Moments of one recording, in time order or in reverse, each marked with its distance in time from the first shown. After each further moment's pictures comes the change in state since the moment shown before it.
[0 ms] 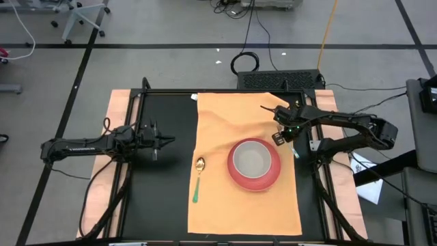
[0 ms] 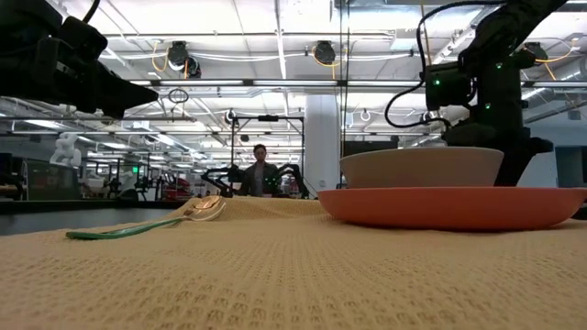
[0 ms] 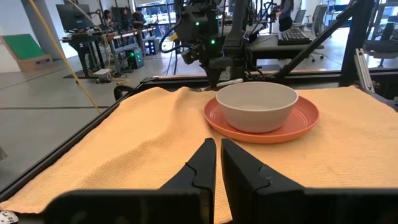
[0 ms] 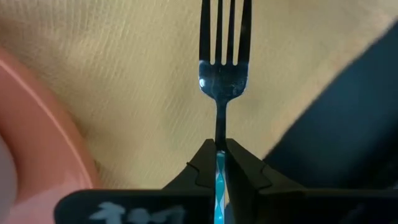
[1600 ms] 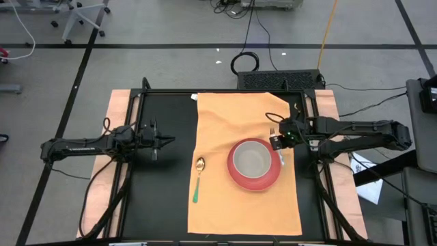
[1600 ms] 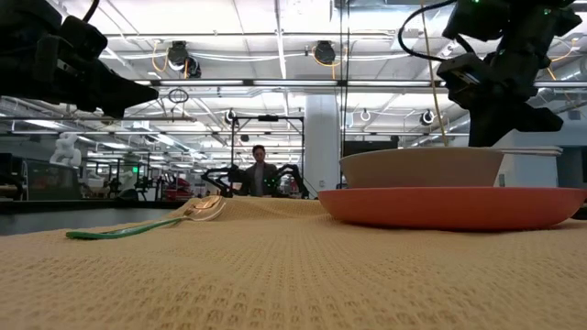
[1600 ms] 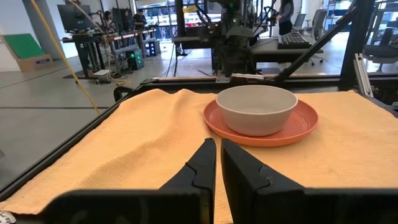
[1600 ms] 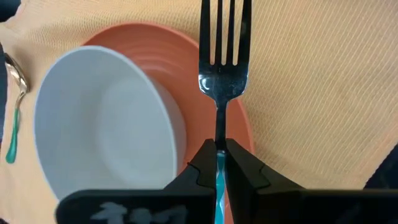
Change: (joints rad) left arm 0.000 0.000 0.000 0.010 -0.001 -0.014; right arm 0.374 -0.282 0.000 0.149 0.029 0.500
